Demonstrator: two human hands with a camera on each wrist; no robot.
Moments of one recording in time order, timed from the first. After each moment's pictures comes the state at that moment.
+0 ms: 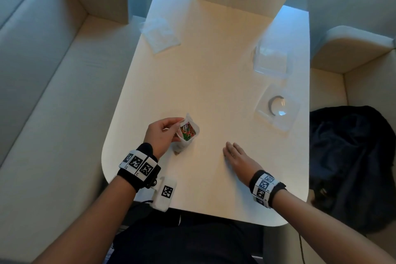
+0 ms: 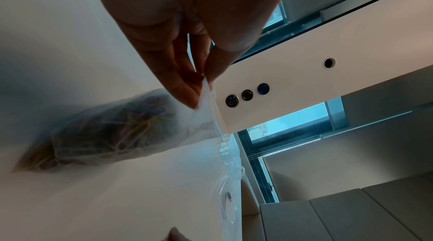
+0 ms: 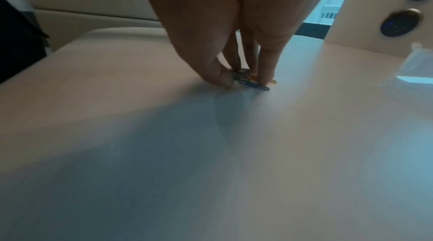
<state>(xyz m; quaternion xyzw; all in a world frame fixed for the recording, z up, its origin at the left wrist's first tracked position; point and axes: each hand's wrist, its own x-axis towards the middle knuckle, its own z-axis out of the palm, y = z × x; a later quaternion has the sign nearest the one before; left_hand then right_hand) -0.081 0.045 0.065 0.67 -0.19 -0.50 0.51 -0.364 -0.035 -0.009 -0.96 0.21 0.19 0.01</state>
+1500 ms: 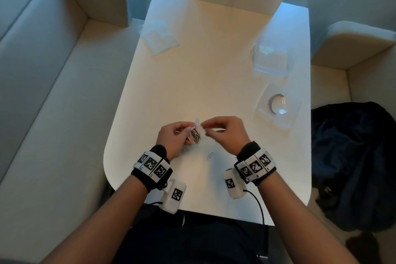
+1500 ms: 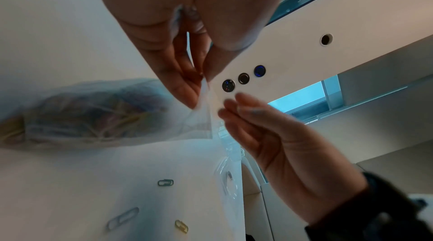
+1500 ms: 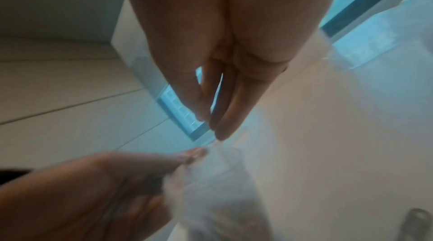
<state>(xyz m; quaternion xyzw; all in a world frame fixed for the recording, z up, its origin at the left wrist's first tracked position) -0.108 0.036 0.078 0.72 -0.25 -0.48 0.44 -0.267 -0.056 0.103 -0.71 0.44 -0.16 0.52</state>
